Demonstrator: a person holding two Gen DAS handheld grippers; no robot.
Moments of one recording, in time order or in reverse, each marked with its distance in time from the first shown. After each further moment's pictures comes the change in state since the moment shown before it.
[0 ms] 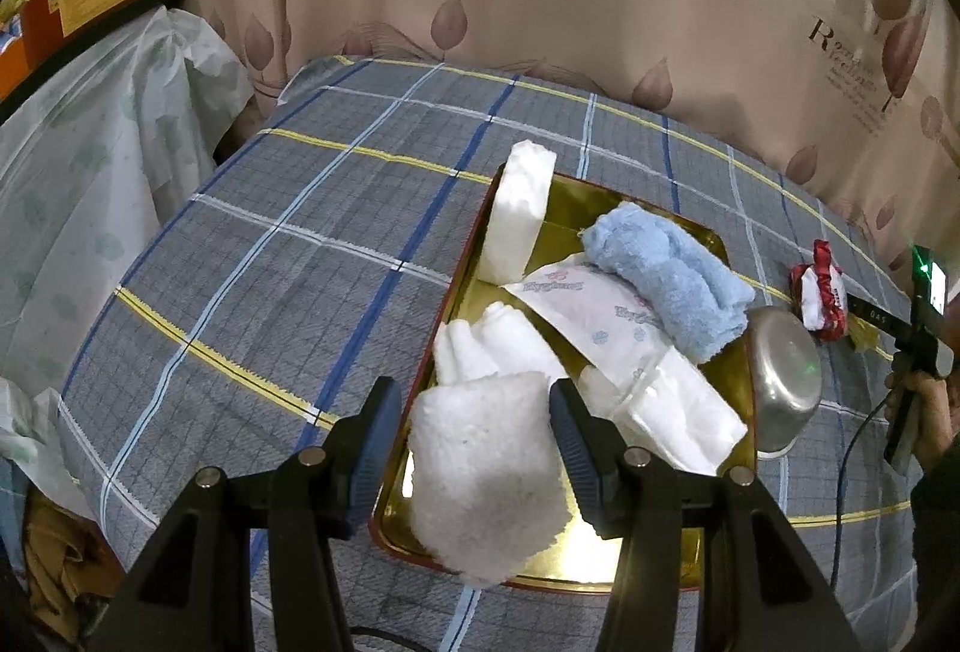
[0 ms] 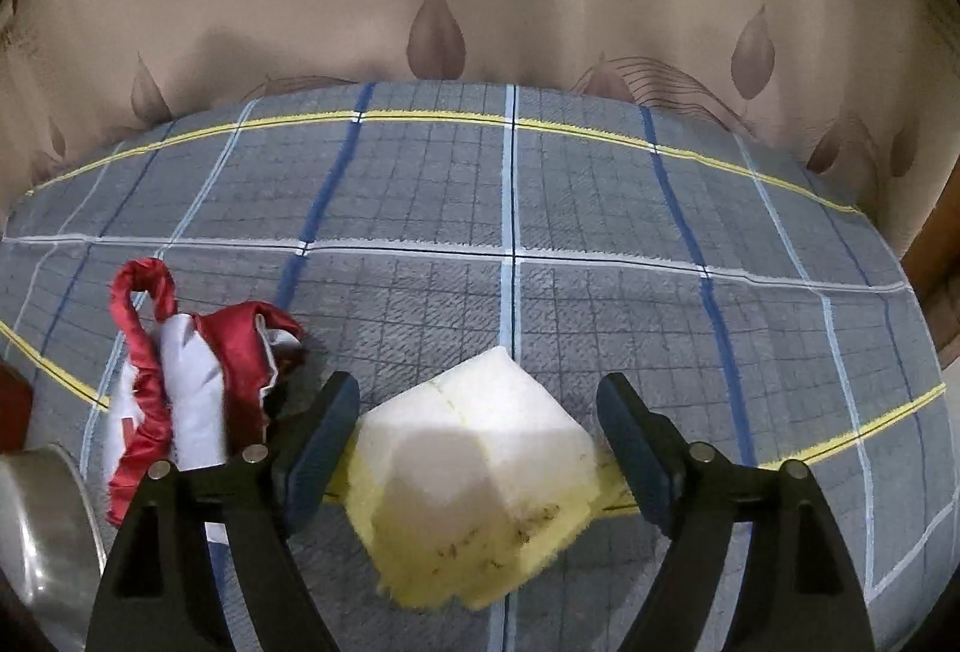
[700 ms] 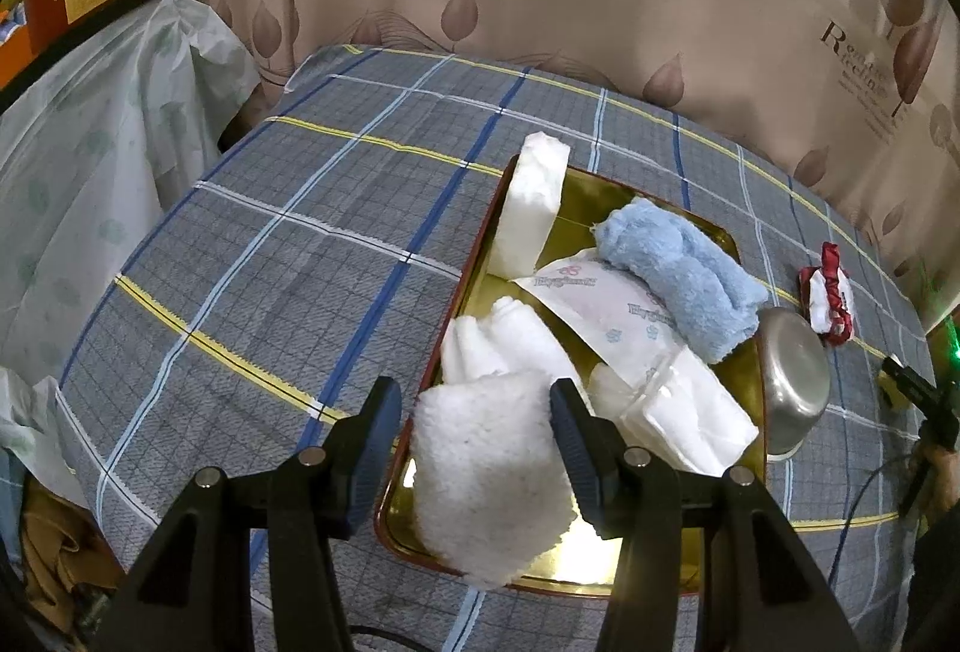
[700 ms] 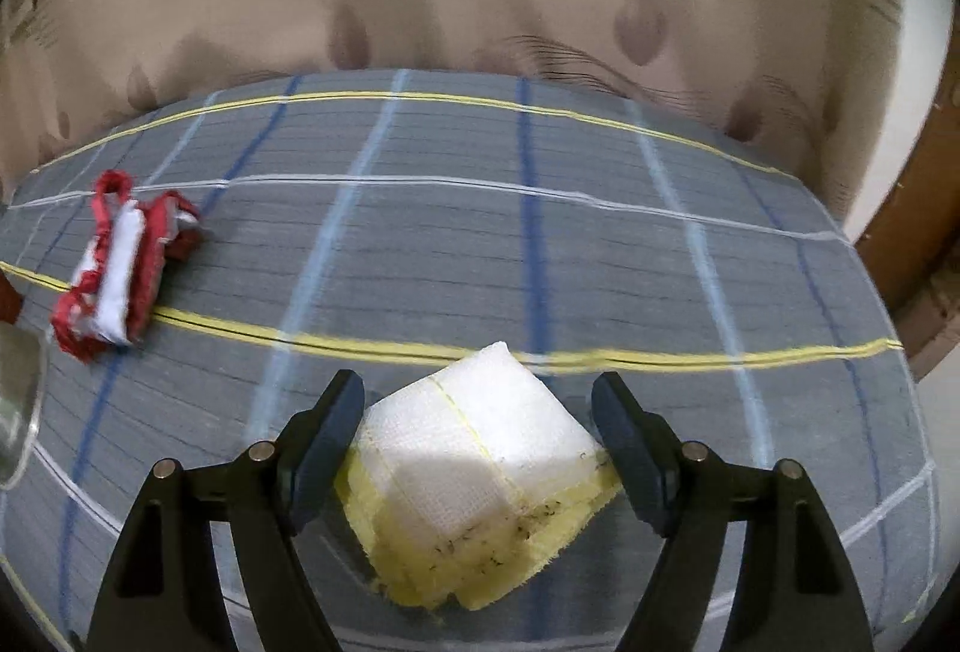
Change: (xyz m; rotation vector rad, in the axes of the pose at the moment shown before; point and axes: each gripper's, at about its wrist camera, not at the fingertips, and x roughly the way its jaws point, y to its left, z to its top) left arm 0.004 0.005 0.001 -0.016 0.010 0.007; right arm -0.040 -0.100 -0.058 -0.015 -0.045 -0.033
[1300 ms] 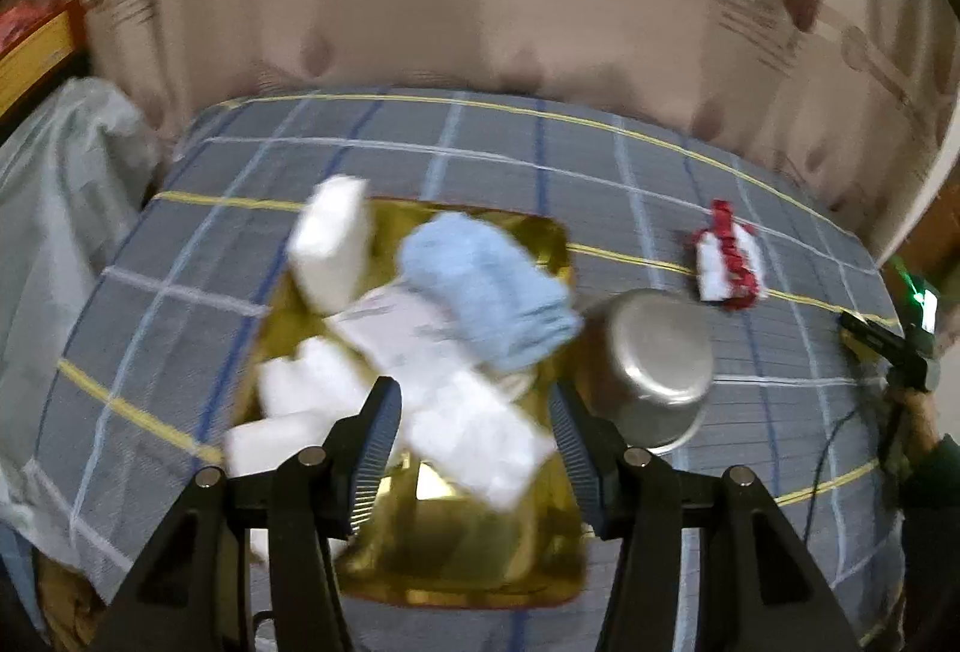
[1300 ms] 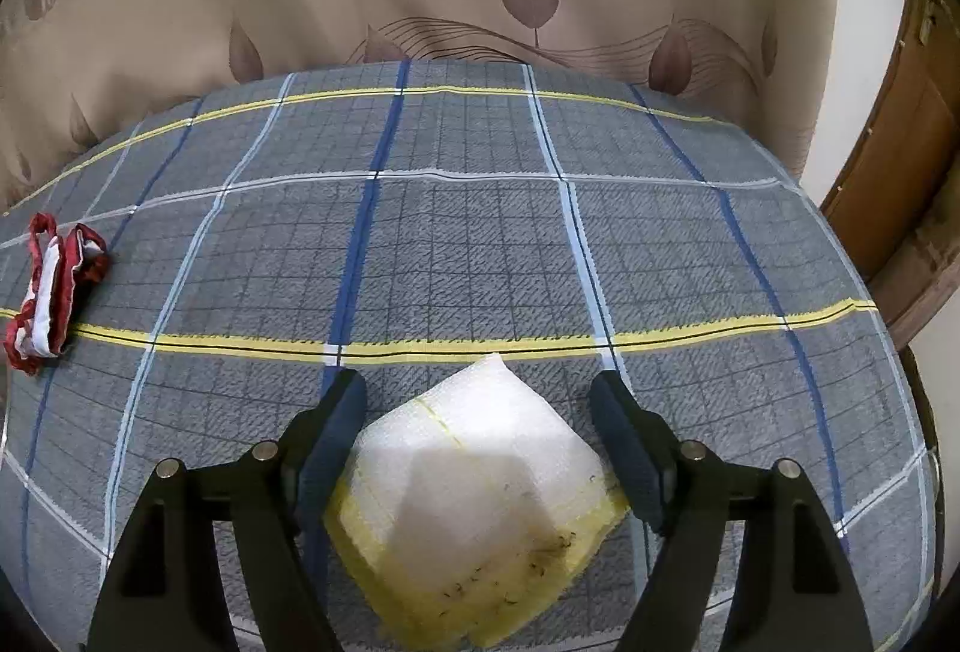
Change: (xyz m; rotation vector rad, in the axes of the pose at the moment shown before) left arm -0.015 -0.104 0.008 0.193 0.003 -0.113; right arm 0.015 -0.068 -0.007 0.092 0.031 -0.011
